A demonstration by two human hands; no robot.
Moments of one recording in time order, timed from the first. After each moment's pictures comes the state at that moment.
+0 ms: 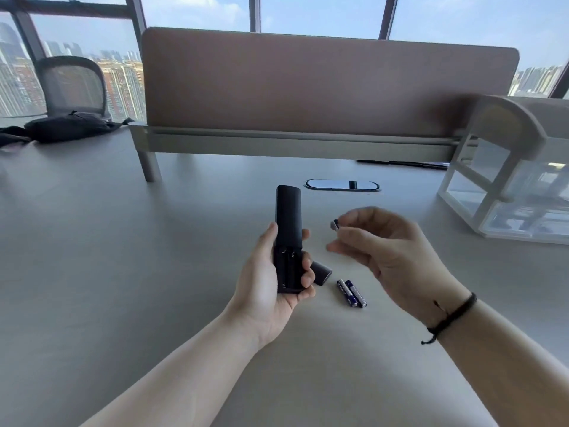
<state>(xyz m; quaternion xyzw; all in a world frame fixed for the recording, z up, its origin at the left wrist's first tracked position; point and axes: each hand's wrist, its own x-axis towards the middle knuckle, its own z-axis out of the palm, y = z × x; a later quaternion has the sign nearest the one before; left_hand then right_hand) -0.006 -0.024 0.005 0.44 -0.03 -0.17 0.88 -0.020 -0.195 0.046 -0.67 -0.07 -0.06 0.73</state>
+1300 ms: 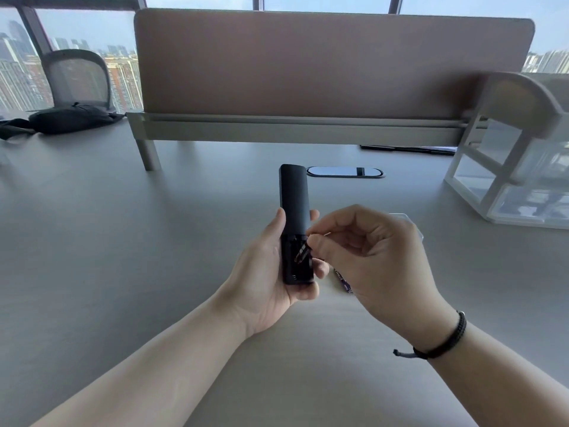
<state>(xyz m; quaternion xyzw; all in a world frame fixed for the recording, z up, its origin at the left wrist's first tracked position) -0.013 -0.027 0.008 0.47 -0.09 -0.23 0.85 -0.050 -0.171 0.031 -0.77 -0.16 -0.22 0.58</state>
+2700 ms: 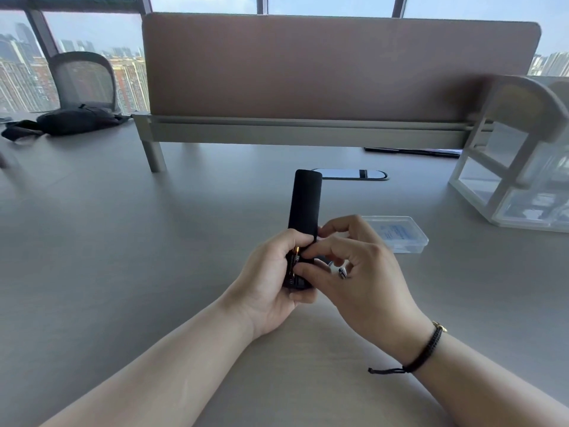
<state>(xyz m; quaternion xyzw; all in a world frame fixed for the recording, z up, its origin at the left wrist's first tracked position) -0.013 -0.027 0.008 0.50 -0.07 -0.24 0.83 -0.044 -0.160 0.006 -0.86 -0.13 -0.25 0.41</state>
